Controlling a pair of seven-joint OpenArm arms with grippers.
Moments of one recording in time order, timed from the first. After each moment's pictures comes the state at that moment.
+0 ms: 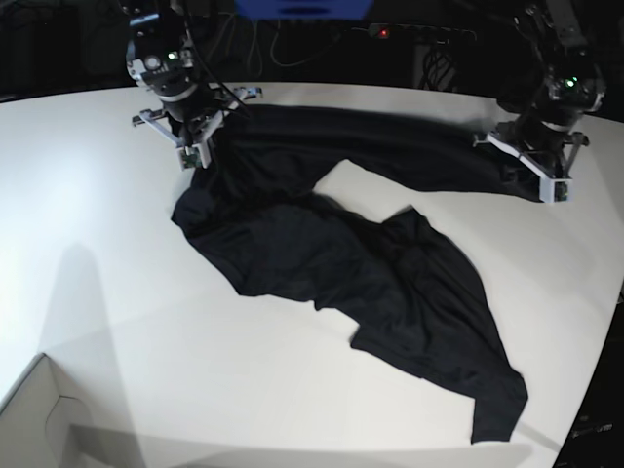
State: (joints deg) left arm 21.7 -8.1 -25.6 108.9 -19.0 -17.8 46.7; right arm -27.1 5.6 -5.3 104.8 0.5 1.1 -38.9
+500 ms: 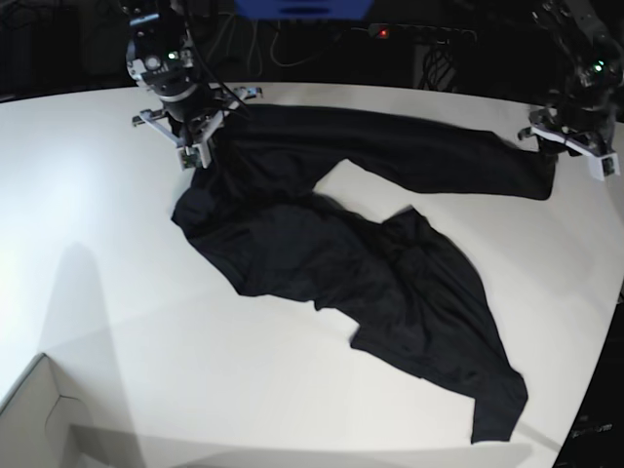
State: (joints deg) left arm 21.3 -5.9 -39.5 103.6 -19.1 -17.7 46.2; right arm -27.1 5.6 -5.4 104.8 0.4 1.1 -38.9
